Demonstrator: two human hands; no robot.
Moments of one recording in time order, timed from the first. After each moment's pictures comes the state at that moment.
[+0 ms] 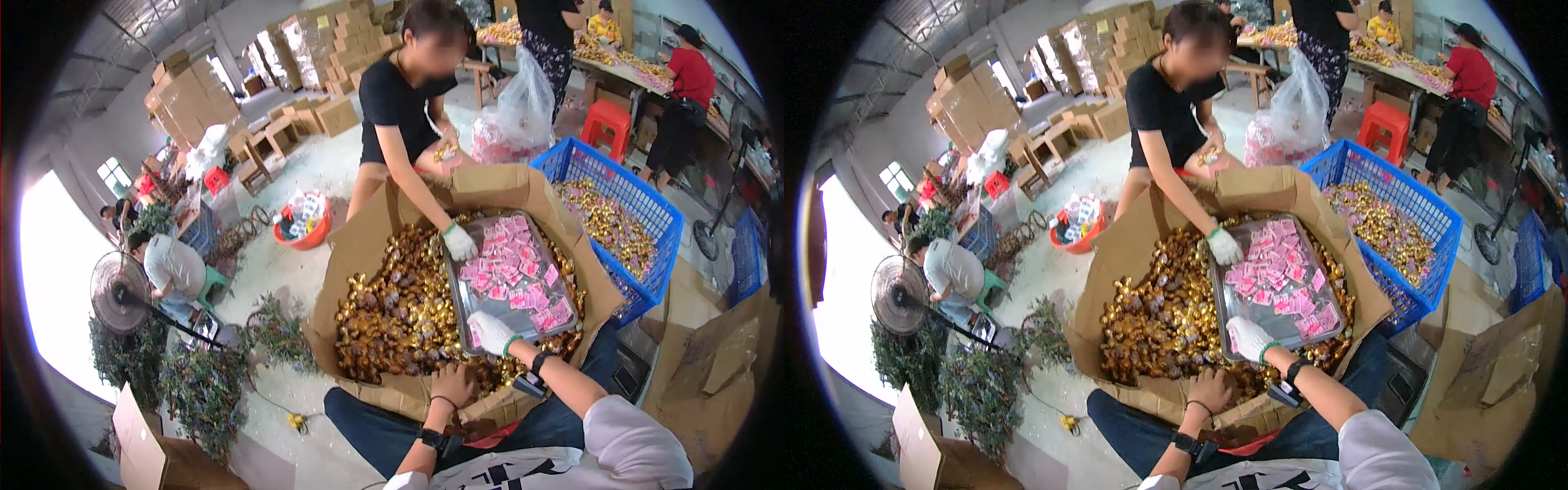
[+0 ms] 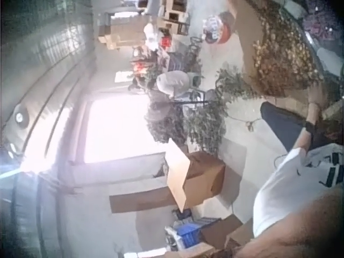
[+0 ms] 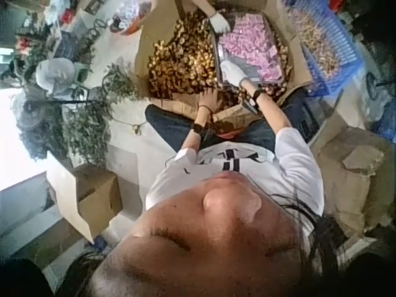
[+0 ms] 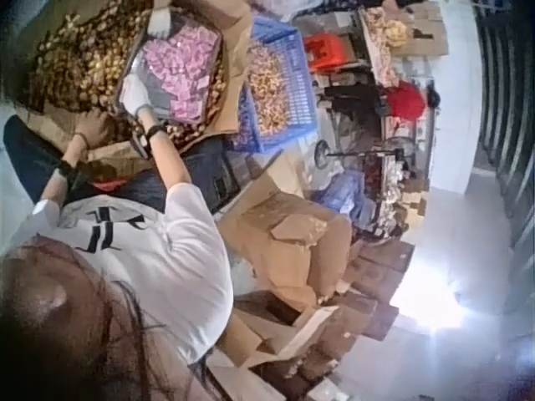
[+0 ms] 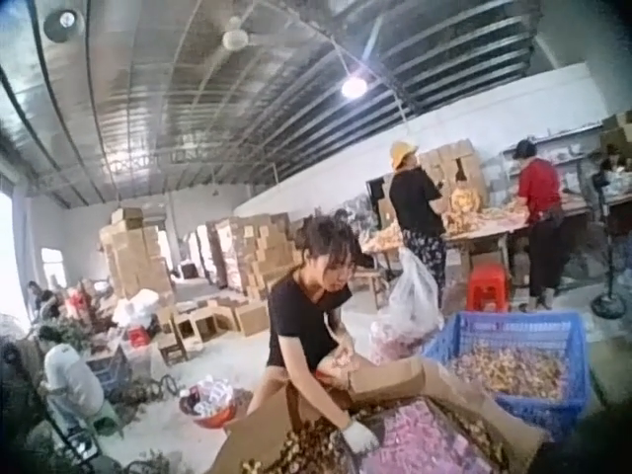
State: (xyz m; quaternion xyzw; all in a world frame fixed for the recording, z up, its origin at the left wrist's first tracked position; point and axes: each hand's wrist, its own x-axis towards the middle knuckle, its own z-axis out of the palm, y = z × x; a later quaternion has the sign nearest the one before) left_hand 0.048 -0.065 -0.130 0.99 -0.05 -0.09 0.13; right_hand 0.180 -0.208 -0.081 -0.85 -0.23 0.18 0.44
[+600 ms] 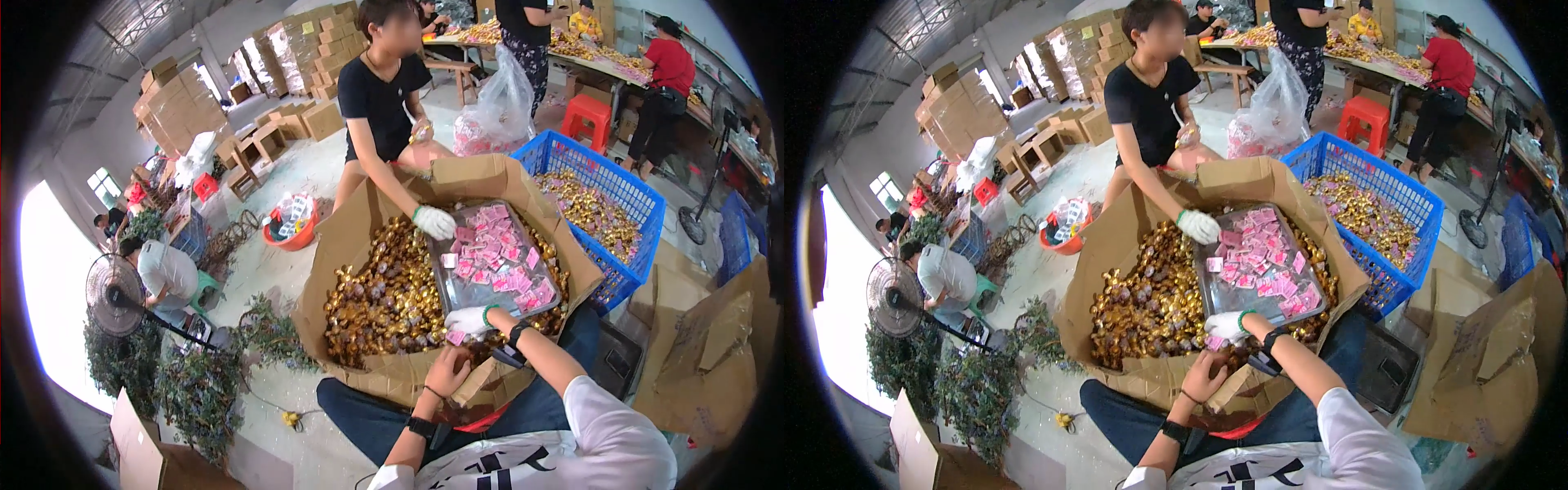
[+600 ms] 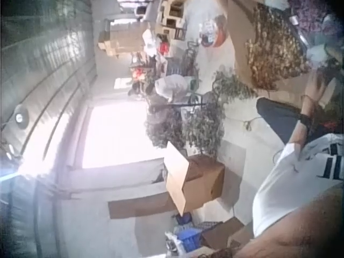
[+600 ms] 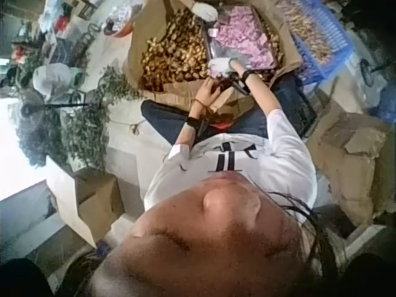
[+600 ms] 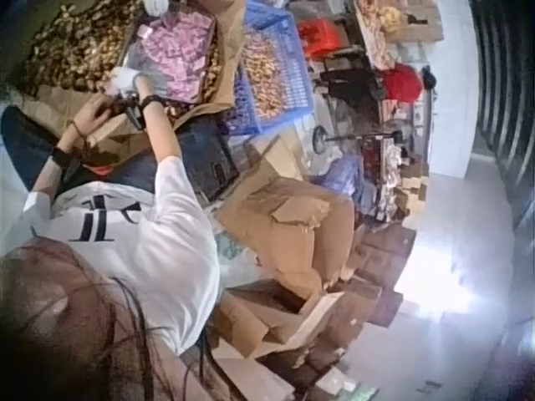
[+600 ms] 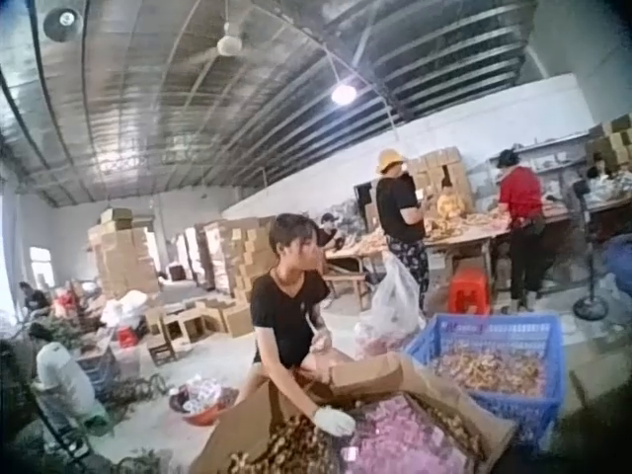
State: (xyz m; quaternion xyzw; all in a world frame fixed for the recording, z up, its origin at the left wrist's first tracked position) left_hand 0.025 -0.068 -0.124 0.86 -0.16 0.12 0.47; right_hand 0.182 -0.191 -0.060 -0.79 -0.32 0.47 0.23
